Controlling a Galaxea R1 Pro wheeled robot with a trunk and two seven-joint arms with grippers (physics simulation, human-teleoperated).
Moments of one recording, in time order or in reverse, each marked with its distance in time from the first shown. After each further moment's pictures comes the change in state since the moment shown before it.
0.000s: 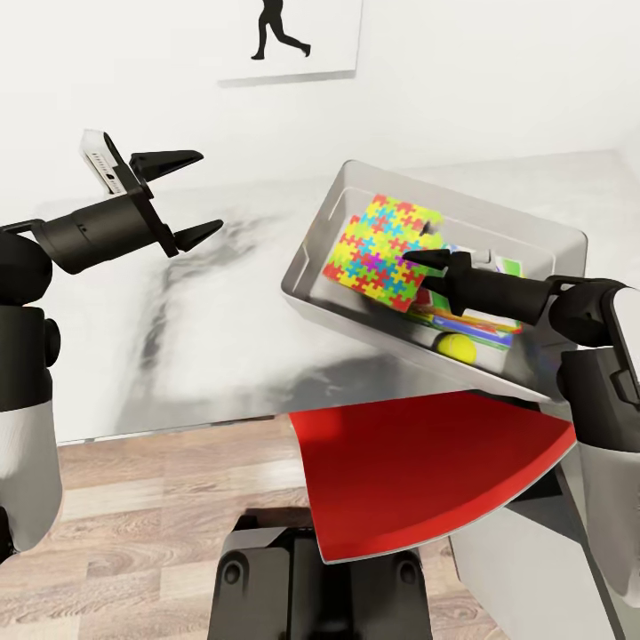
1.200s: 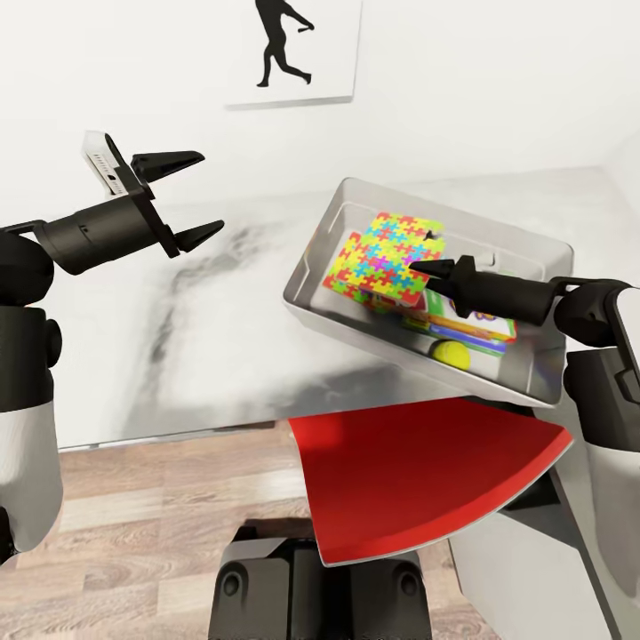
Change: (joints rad) left arm 0.002 -0.003 -0.001 0.000 0.000 0.000 -0.001; right arm 0.001 -0.025 0.002 0.013 0.016 0.014 0.000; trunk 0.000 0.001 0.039
